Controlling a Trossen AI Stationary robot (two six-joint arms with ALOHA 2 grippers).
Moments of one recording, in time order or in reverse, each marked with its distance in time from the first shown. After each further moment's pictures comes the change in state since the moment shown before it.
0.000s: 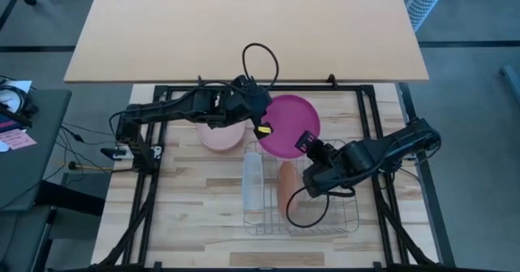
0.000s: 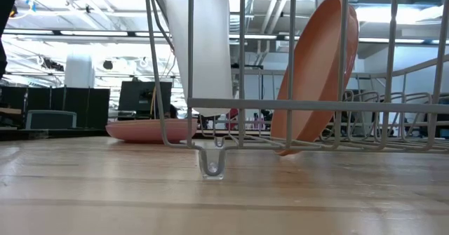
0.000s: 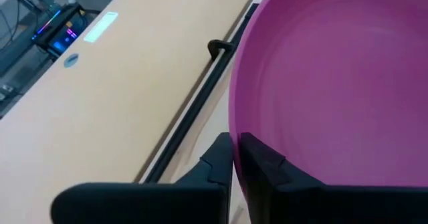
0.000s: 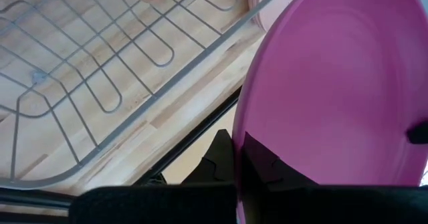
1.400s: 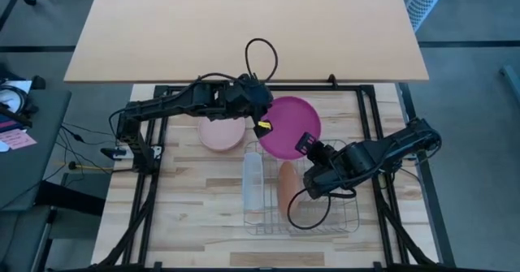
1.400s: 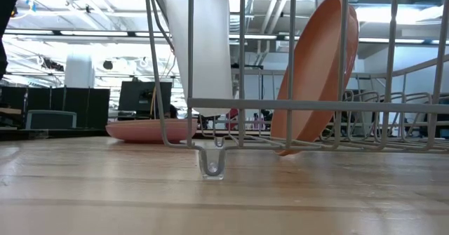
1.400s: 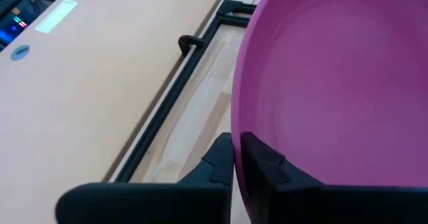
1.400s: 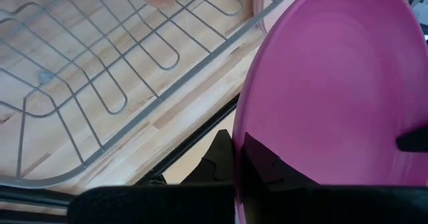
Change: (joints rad) left arm 0.053 0.000 0.001 0.001 0.179 -0.004; right arm 0.008 0.002 -0.001 0.002 -0.006 -0.005
